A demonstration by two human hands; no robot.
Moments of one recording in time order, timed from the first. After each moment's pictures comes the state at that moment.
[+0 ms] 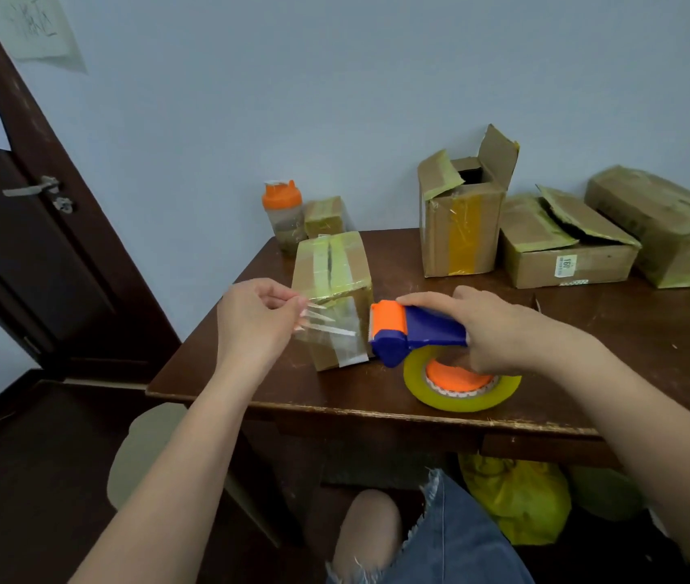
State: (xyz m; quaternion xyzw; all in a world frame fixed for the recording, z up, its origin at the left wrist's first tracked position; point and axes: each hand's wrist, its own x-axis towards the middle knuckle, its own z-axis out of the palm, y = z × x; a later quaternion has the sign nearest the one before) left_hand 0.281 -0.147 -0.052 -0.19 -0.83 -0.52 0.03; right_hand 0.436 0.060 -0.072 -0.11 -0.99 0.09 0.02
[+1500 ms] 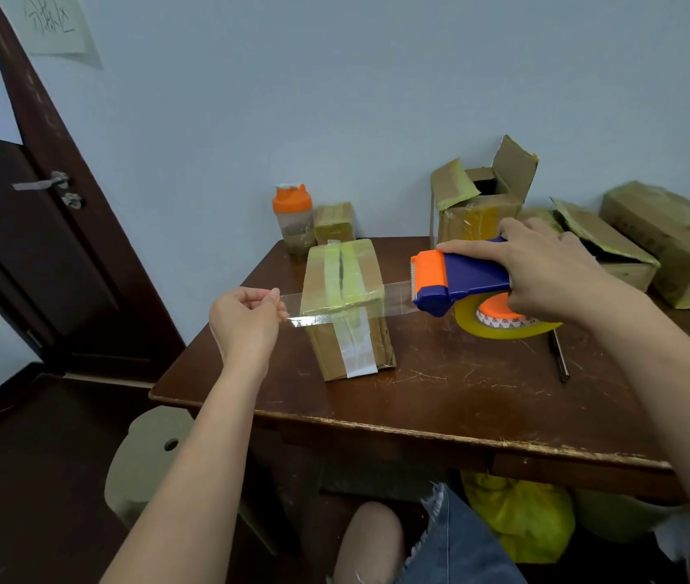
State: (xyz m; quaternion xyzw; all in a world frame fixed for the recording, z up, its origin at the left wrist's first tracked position) left_hand 0.248 -0.141 -0.062 -0.03 -0.77 -0.64 0.05; right_hand 0.424 0.103 -0.022 -0.19 -0.97 -0.08 0.12
